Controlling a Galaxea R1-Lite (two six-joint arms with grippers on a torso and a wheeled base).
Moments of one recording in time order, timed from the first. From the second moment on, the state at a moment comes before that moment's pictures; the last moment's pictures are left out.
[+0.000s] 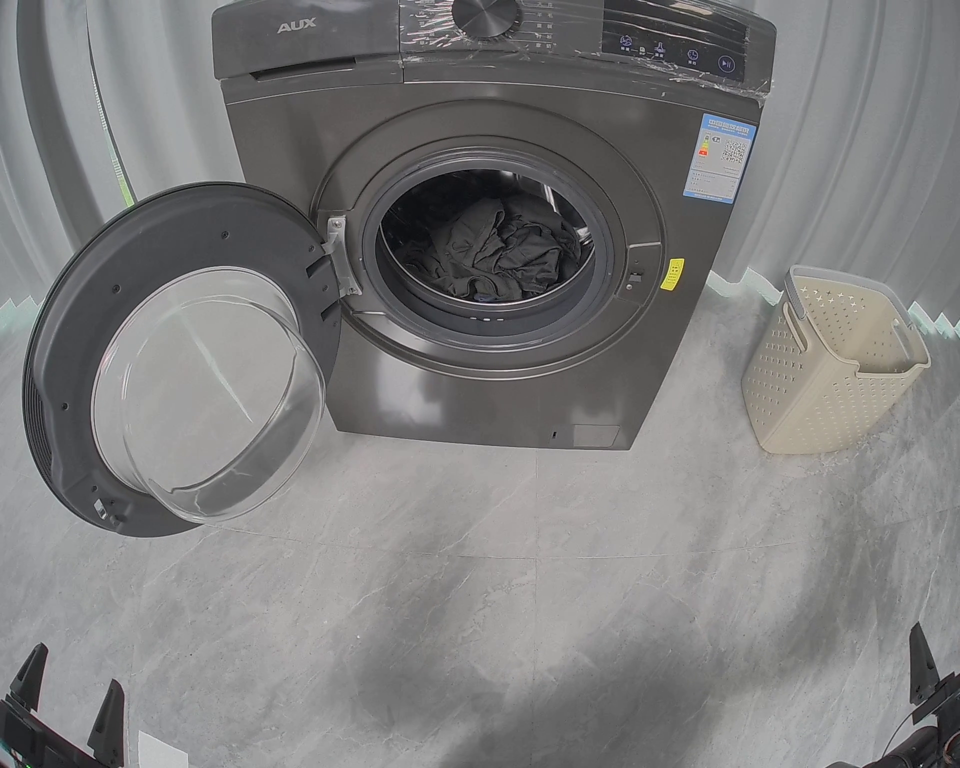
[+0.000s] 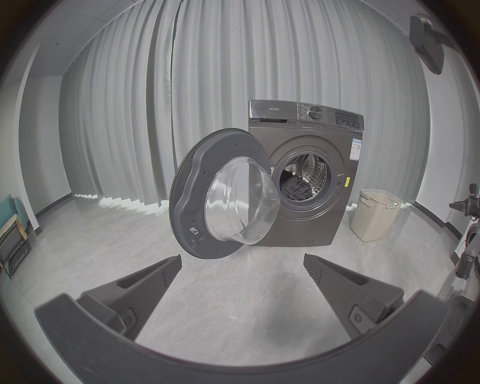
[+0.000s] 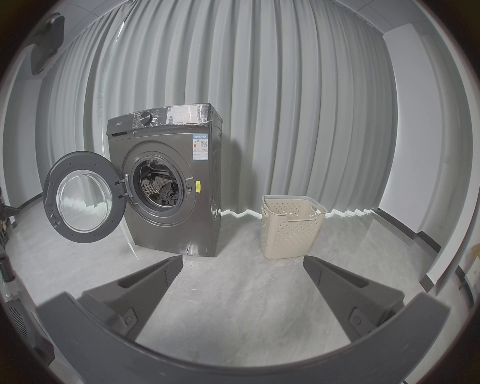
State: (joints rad) left arm 0.00 0.01 -0.02 0.00 0.03 -0.01; right arm 0.00 0.03 -0.02 -0.07 -0.13 -0.02
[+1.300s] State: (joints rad) left arm 0.00 0.01 -0.02 0.00 0.02 -0.01; right arm 0.00 0.01 -0.02 0.03 0.03 -0.01
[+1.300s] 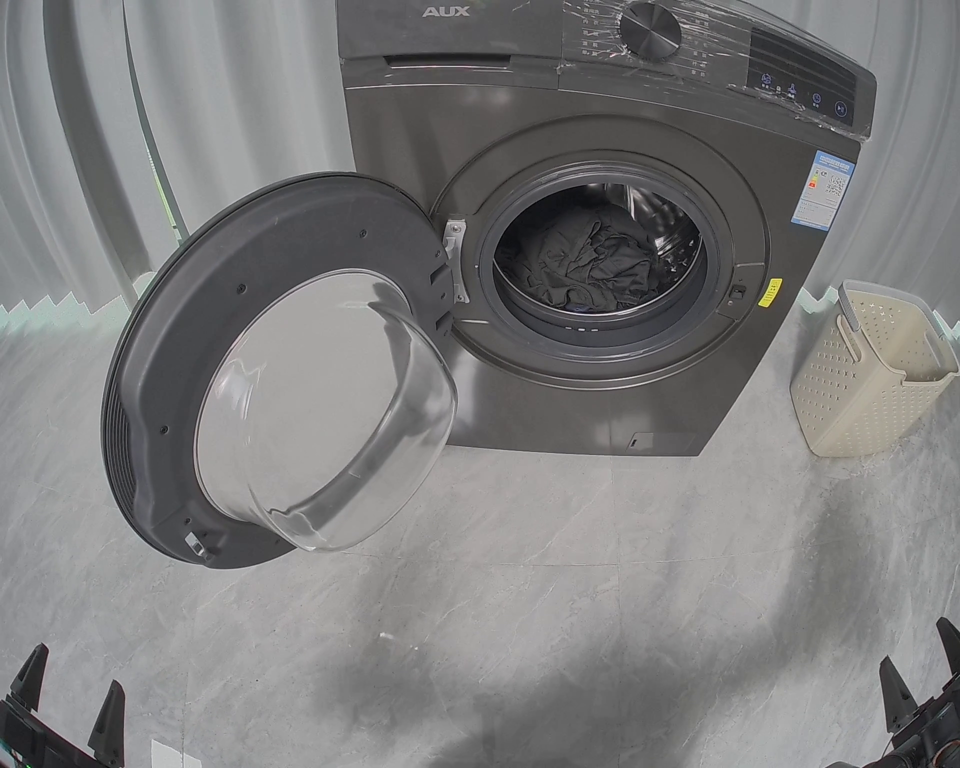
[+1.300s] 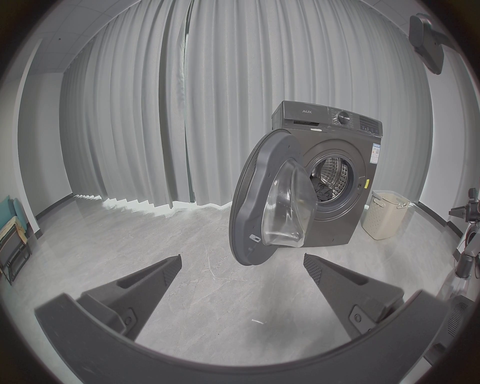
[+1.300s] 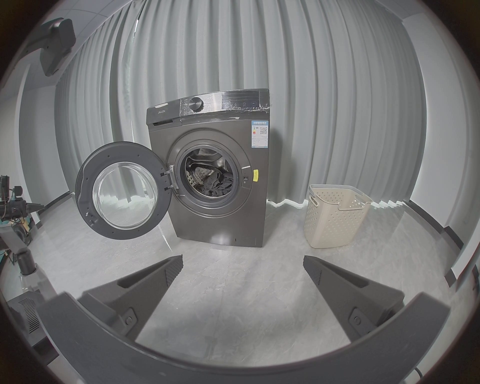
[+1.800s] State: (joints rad) left arm 0.00 0.01 -0.02 0.00 0.02 0.00; right arm 0.00 0.01 -0.02 0.03 0.03 -0.01
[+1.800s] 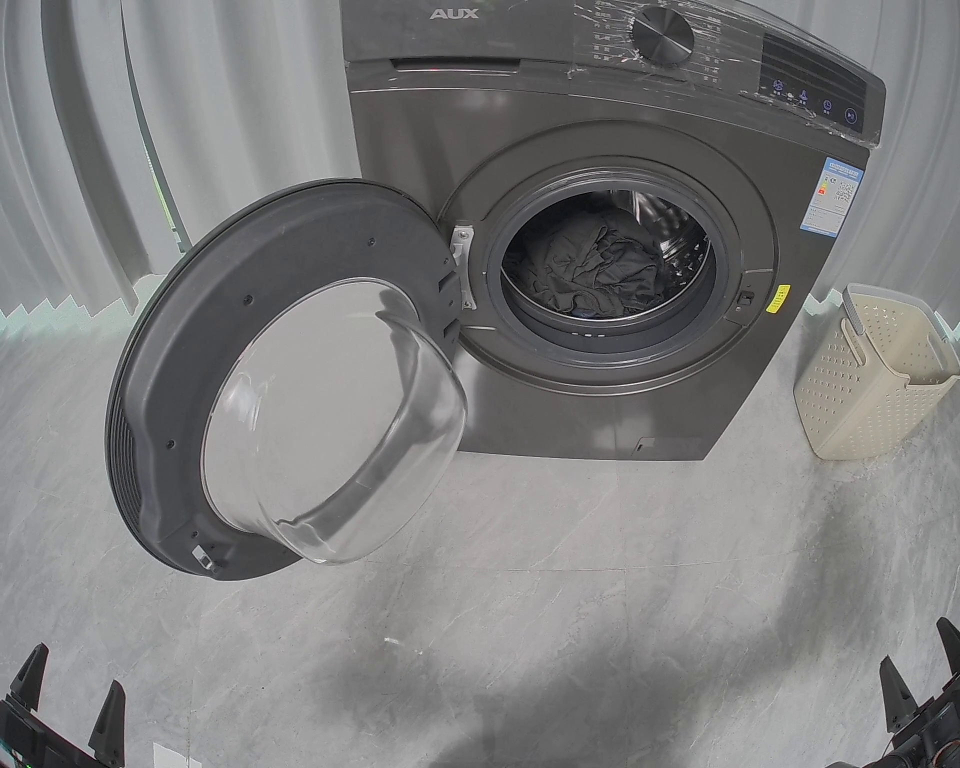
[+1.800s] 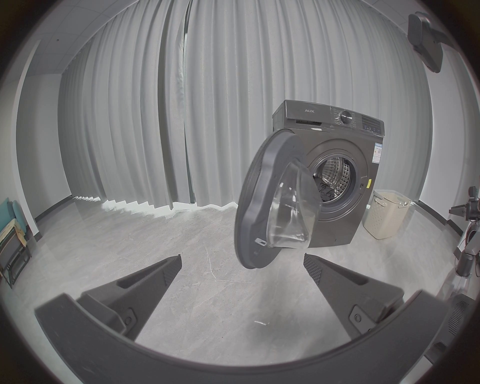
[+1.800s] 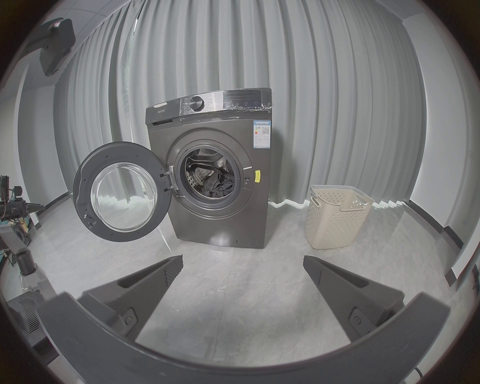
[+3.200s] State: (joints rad) left arm -0.12 0.85 -0.37 -0.39 -0.26 -0.05; right arm 0.00 0.01 -0.02 0.03 0.03 -0.01
